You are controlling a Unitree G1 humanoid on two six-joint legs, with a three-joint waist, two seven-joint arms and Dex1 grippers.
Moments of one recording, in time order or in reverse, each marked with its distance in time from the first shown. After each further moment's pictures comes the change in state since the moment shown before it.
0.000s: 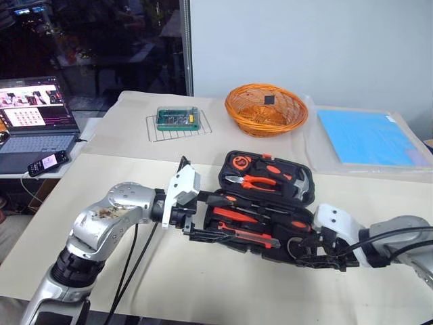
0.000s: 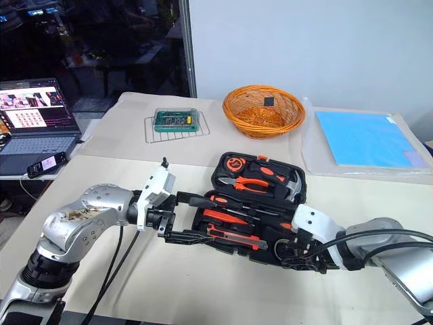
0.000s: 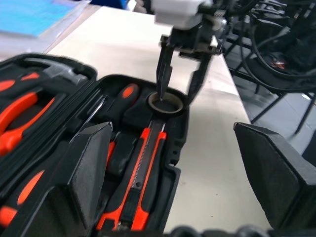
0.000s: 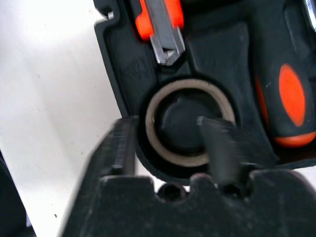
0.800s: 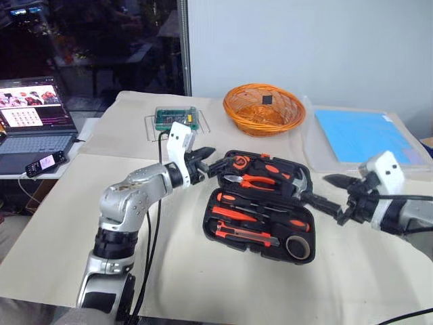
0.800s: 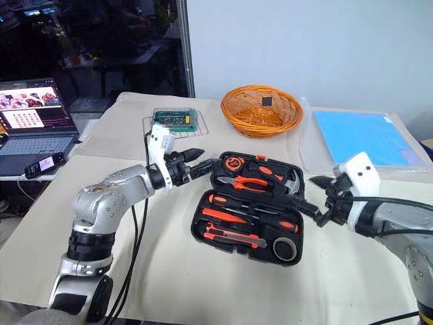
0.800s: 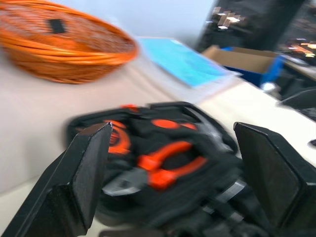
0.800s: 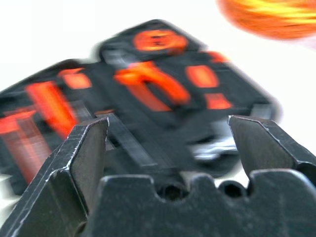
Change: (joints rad) left arm -0.235 -0.344 0.187 0.353 0.051 0.134 0.625; right arm -0.124 0.275 -0.344 0.096 0.058 0.010 -0.431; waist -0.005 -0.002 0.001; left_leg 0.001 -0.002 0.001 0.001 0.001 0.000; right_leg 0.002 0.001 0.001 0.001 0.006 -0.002
